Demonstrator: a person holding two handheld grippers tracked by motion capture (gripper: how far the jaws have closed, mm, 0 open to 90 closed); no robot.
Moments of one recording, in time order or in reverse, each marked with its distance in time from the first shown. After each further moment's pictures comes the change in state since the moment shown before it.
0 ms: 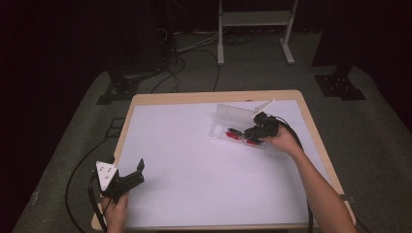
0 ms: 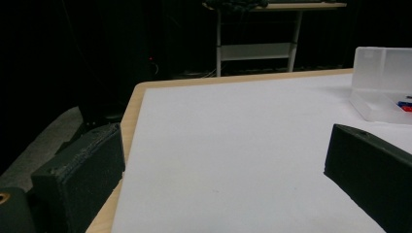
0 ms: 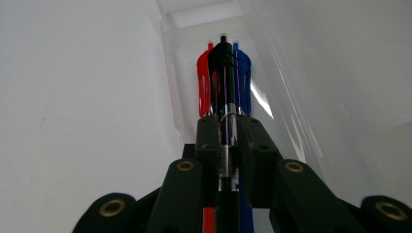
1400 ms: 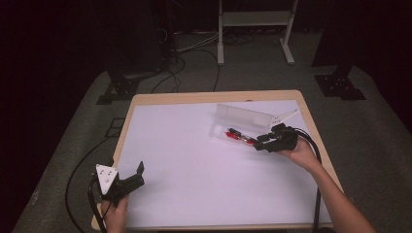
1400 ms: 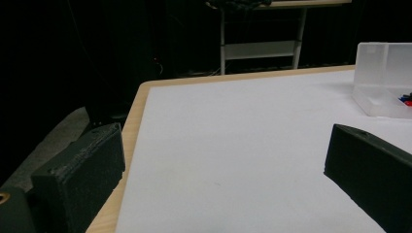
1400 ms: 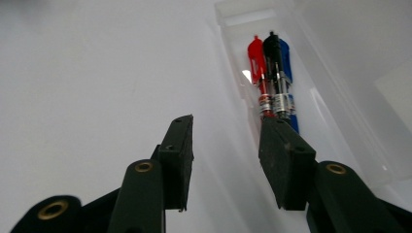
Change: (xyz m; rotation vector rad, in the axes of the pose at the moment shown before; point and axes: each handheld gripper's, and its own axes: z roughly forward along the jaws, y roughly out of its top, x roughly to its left) left arm -0.004 -0.002 -0.007 0.002 0.014 0.015; right arm 0.034 -0.042 -0.055 -0.119 0.048 0.003
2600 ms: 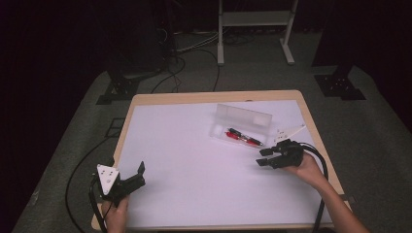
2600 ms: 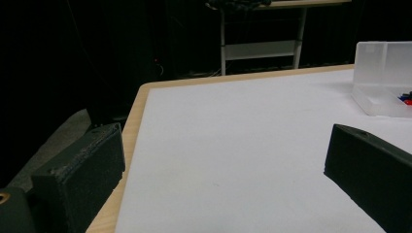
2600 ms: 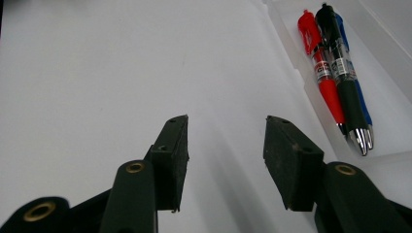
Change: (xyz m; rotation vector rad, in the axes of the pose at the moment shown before) left arm -0.002 0.001 -0.001 0.003 0.003 0.013; right arm 0.033 -0.033 -0.009 -0.025 0.064 0.002
